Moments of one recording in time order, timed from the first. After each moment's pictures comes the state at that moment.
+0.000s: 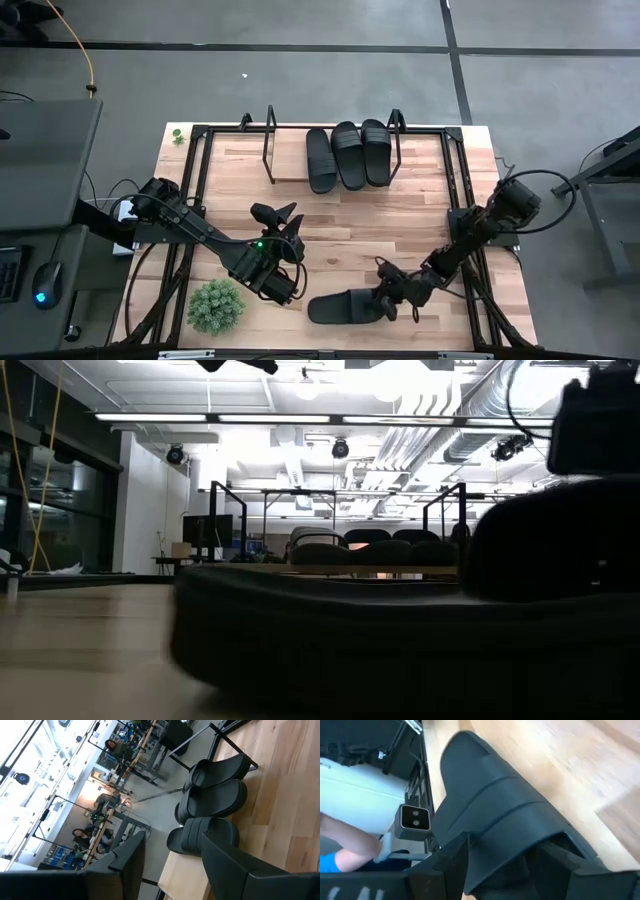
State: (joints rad) left arm -0.45 1.83 1.56 -1.30 -1.40 -0.59; right arm 0.75 1.73 0.56 0.60 0.35 1.25
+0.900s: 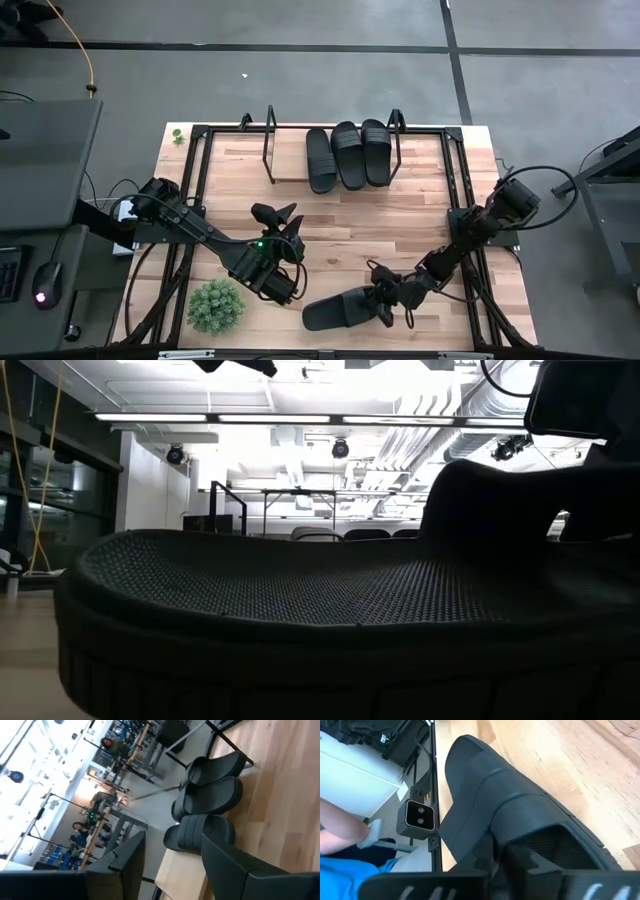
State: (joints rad) left arm -0.45 1.83 1.56 -1.30 -1.38 -0.58; right arm 0.72 1.73 0.66 0.49 0.32 1.06
